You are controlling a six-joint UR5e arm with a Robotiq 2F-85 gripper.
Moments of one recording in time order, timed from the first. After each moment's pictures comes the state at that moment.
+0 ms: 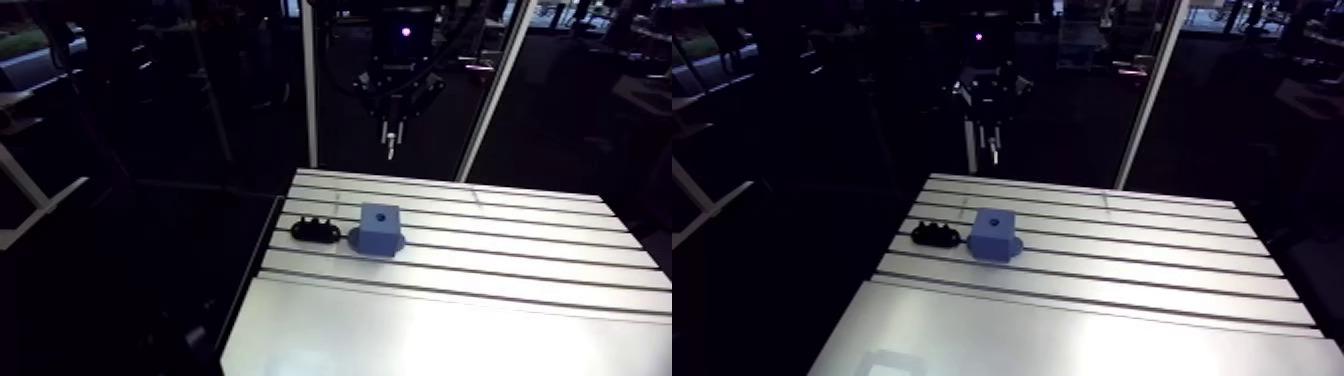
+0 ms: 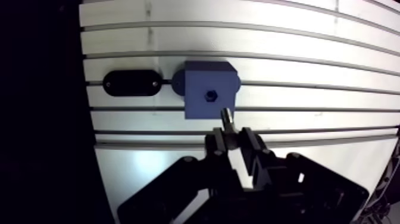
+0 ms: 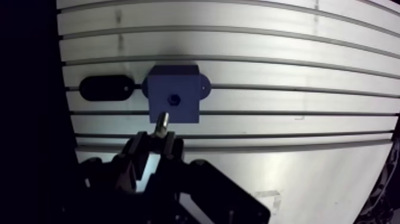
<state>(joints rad) 0.11 -1.34 1.57 -1.74 -1.60 -1.49</state>
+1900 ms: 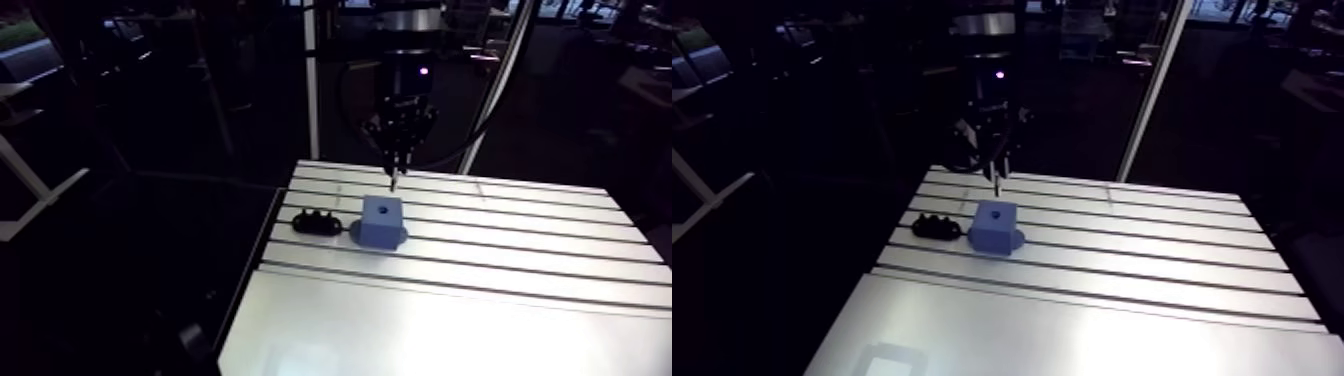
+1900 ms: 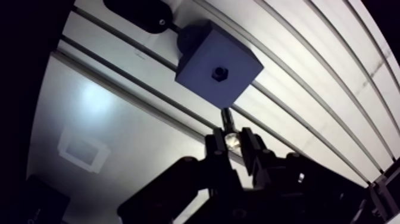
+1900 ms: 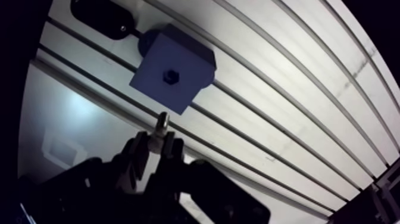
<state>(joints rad) 0.12 -1.31 1.66 -1.75 -1.64 -2.07</state>
